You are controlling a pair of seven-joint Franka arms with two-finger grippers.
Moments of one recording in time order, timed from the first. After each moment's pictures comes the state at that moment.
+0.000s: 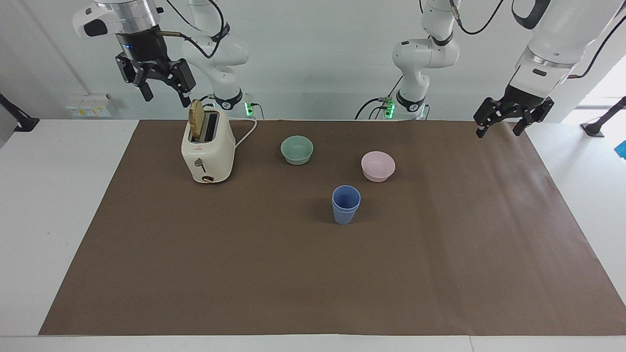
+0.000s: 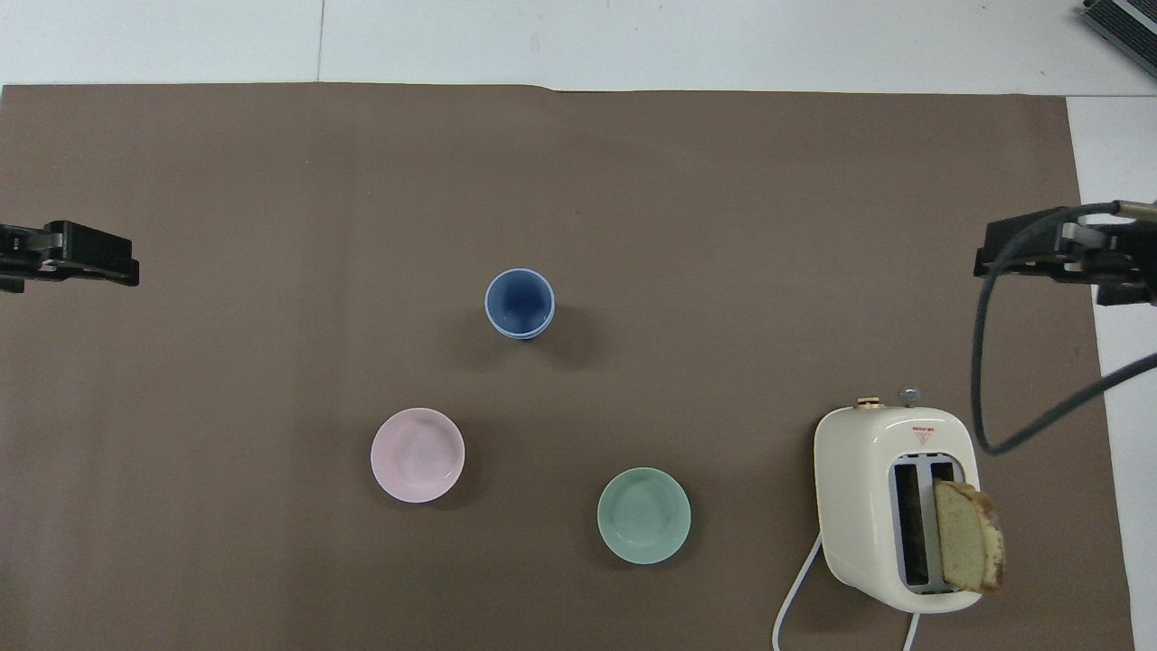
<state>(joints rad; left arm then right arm) 0.00 0.01 -0.08 -1.50 0.01 1.55 -0.08 -0.04 -0.02 0.08 -1.38 0.00 1.45 0.29</state>
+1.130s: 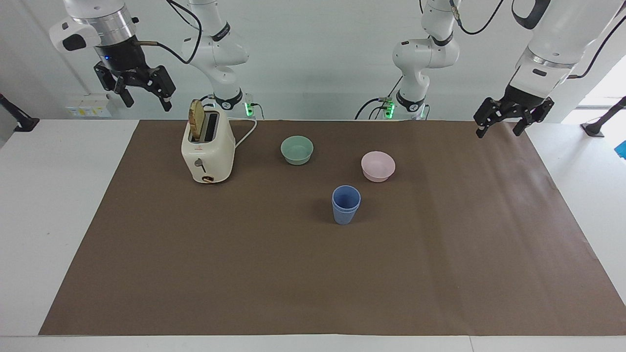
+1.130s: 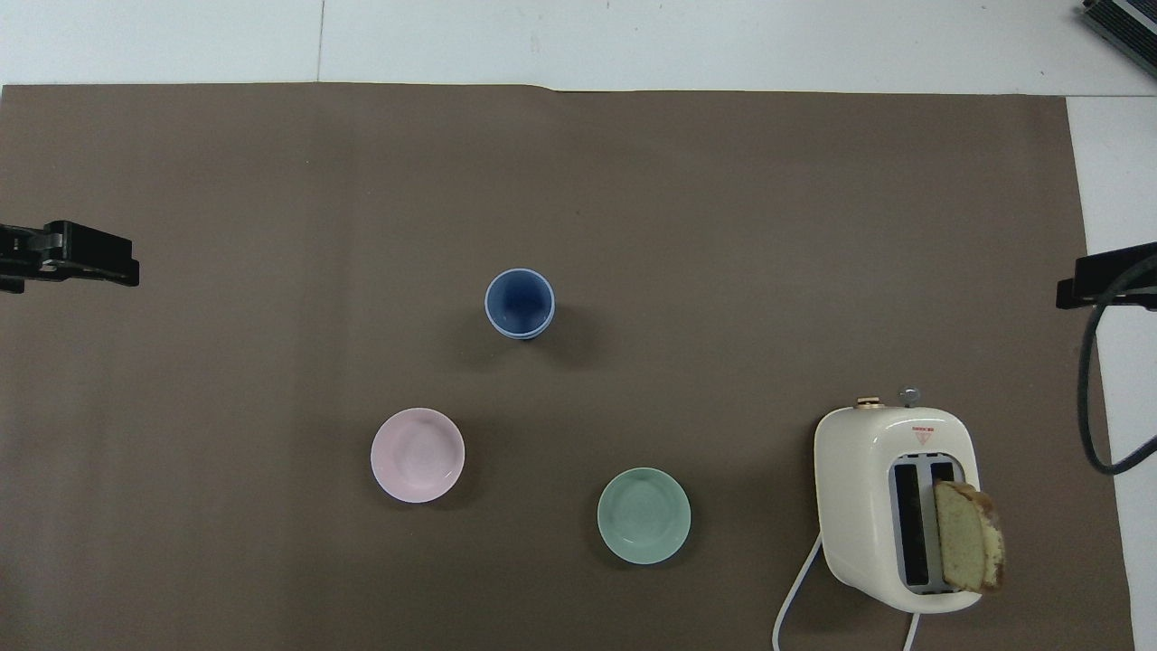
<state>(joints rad) 0.00 0.01 -0.08 -1.50 0.01 1.55 -0.08 0.05 -0.04 -0.07 -1.44 0.00 1.45 0.16</state>
